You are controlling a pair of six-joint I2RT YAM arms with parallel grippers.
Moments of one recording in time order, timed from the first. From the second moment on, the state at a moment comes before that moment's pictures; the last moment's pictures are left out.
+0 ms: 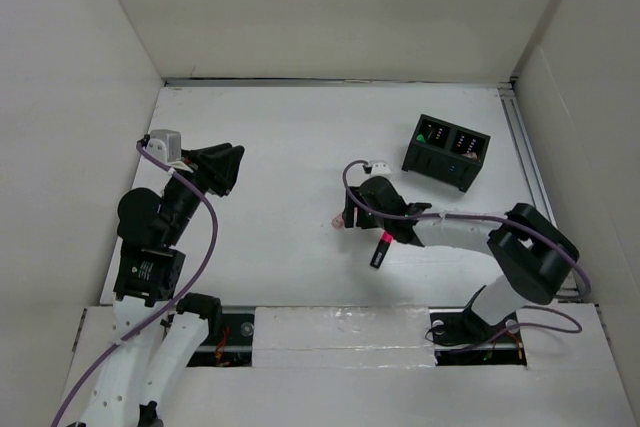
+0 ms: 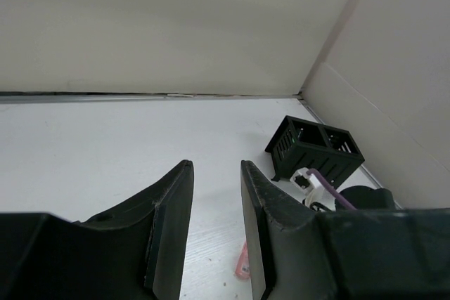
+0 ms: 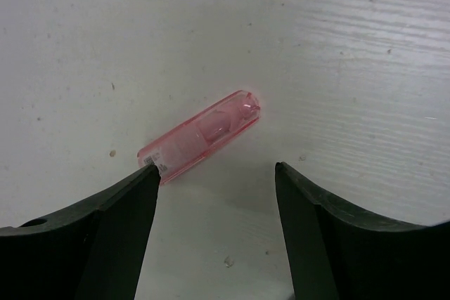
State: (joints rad) left arm -0.21 0.56 0.82 -0.11 0.23 -0.39; right arm 0.80 1.53 0.74 0.07 0.27 0.60
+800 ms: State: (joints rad) left arm -0.21 0.55 0.82 -0.11 0.23 -0.39; right arm 0.88 1.80 0.95 0.12 0.31 0.58
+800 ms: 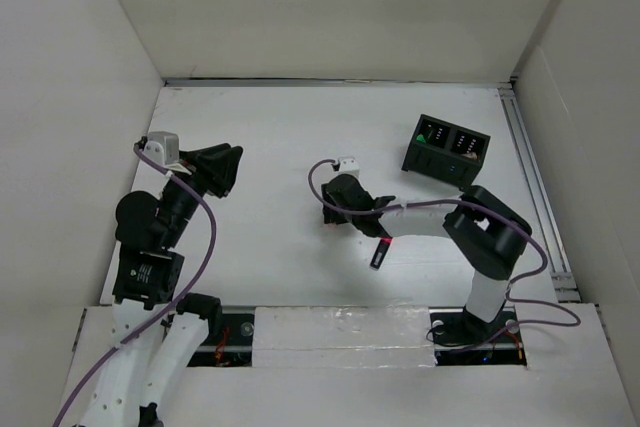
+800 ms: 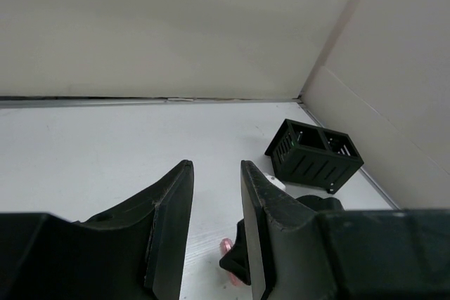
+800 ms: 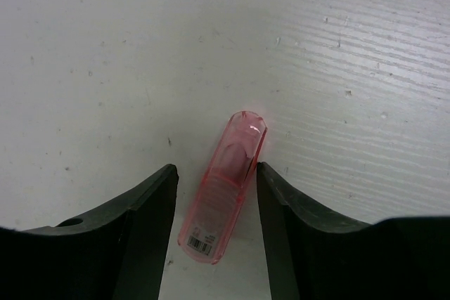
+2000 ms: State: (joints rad) left arm -0.21 0.54 0.82 -0.11 0.25 -0.39; right arm 0.55 1.48 1.00 0.02 0.39 0.46
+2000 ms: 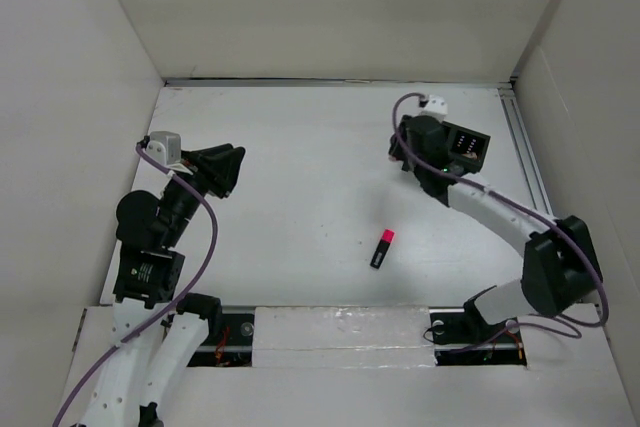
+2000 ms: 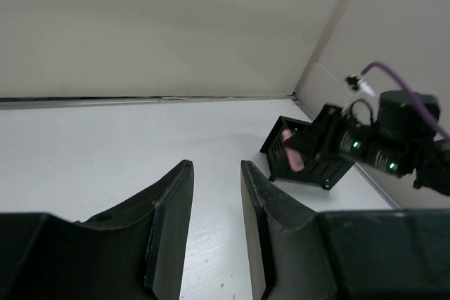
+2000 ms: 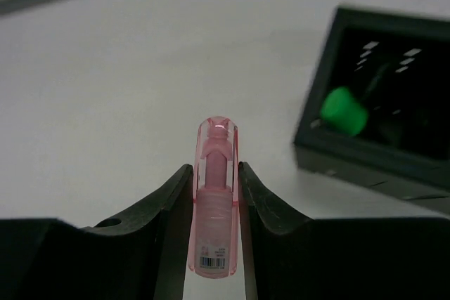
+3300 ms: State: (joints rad) left arm -0.21 0.55 0.81 -0.10 0.27 -0.39; right arm 0.09 1.45 0.98 0.02 0.61 0.52
